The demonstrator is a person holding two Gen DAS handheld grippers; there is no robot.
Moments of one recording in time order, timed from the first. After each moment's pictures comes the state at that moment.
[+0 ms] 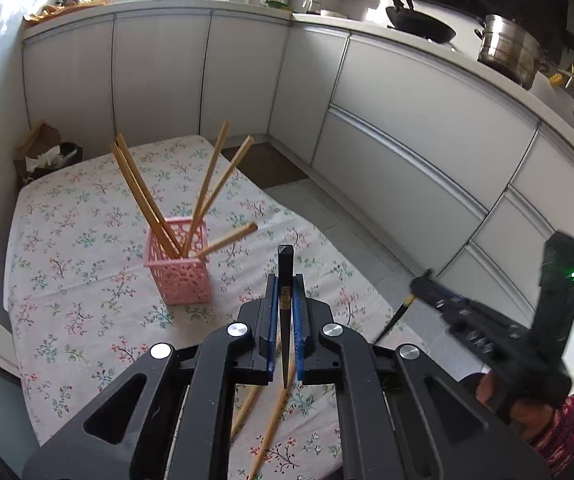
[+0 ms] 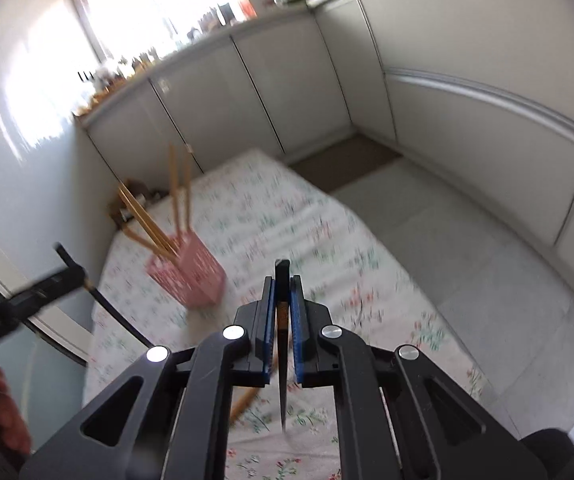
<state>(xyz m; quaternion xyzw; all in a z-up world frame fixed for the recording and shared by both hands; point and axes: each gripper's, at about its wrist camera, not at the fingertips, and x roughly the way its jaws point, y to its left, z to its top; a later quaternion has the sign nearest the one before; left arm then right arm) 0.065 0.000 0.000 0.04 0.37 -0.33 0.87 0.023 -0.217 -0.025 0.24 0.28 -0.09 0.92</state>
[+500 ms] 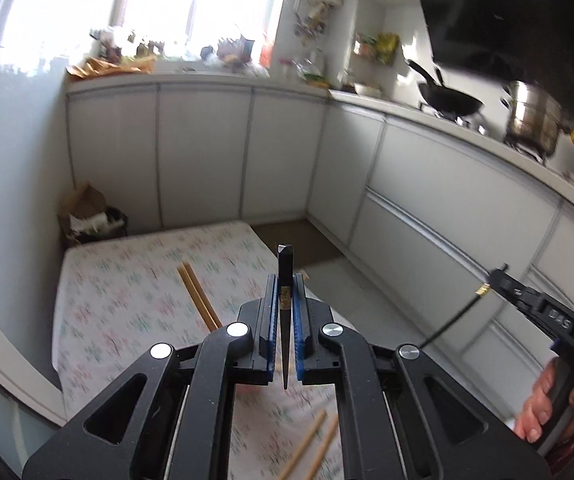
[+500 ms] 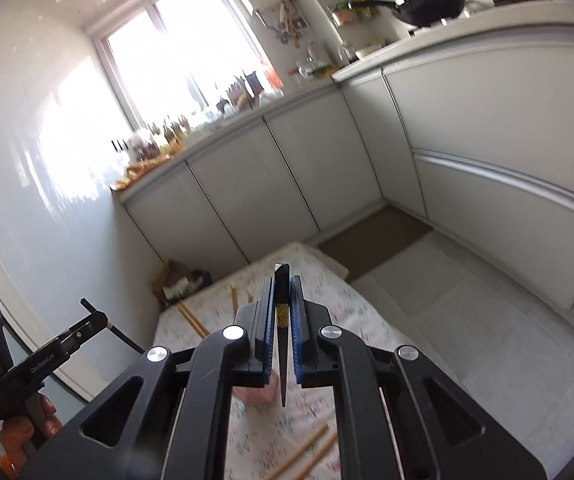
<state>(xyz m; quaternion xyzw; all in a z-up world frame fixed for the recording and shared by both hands) 0.108 0.028 0.099 0.01 0.27 -0.26 0.93 0.049 -0.245 0.098 0.25 0.17 -0.06 0.95</state>
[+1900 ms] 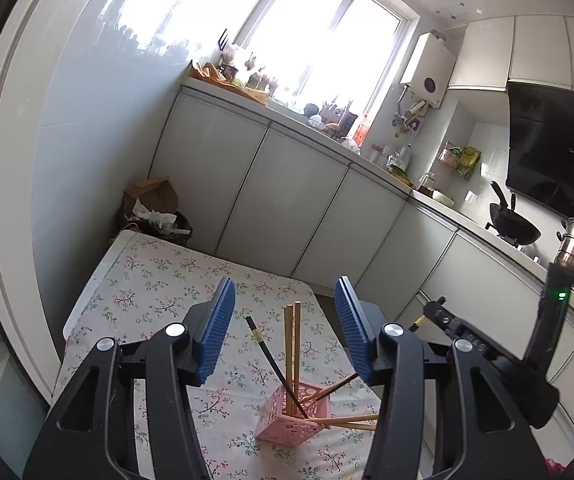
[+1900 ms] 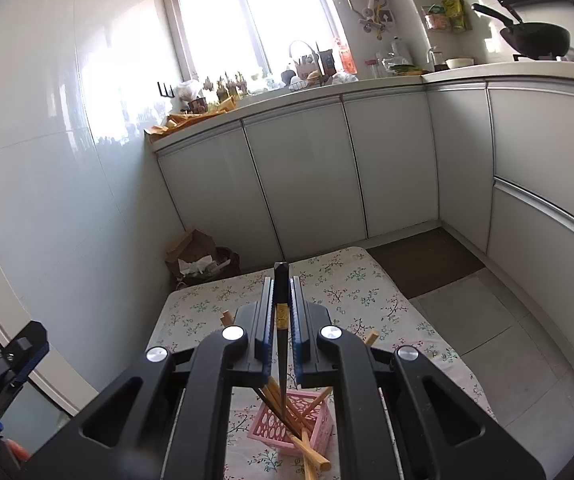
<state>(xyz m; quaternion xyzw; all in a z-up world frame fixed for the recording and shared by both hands) 0.127 0.159 0.062 -0.18 0.19 -0.16 0.95 0.204 -0.118 0.067 0.14 0.20 0.00 0.97</state>
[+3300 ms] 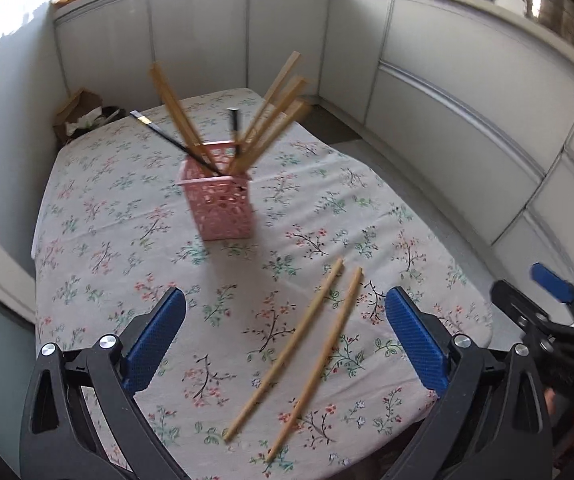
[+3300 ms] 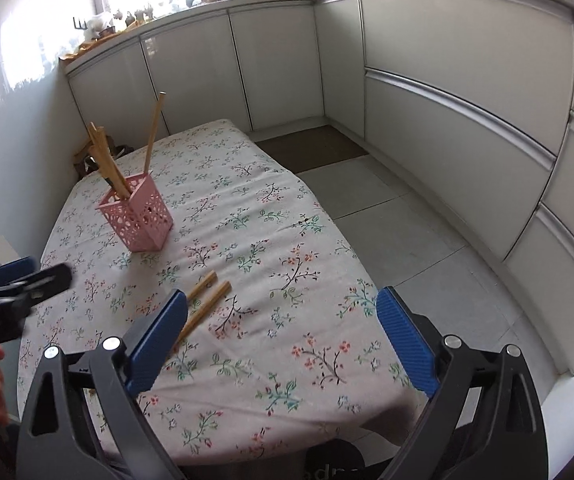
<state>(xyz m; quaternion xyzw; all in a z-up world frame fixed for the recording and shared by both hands) 0.044 0.022 -0.071 0.11 0.43 -0.24 0.87 -0.021 -0.195 -0.070 0.13 0.35 -0.15 0.92</state>
